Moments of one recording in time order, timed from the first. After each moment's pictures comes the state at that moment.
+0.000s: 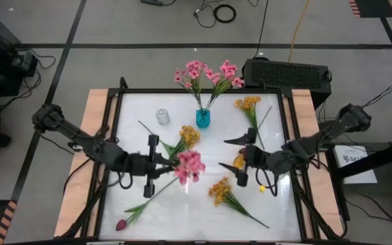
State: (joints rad) left arm -0.50 1.21 1.01 0.32 -0.40 0.37; right arm 0.51 1.22 1.01 -0.07 0.75 0.10
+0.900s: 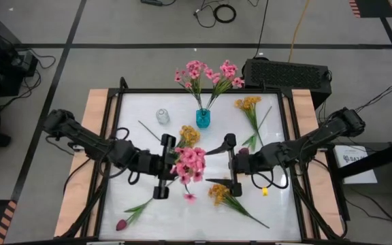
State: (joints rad) left arm -0.42 1.43 1.01 0.89 -0.16 0.34; right arm 0.42 1.36 1.01 0.47 0.30 -0.14
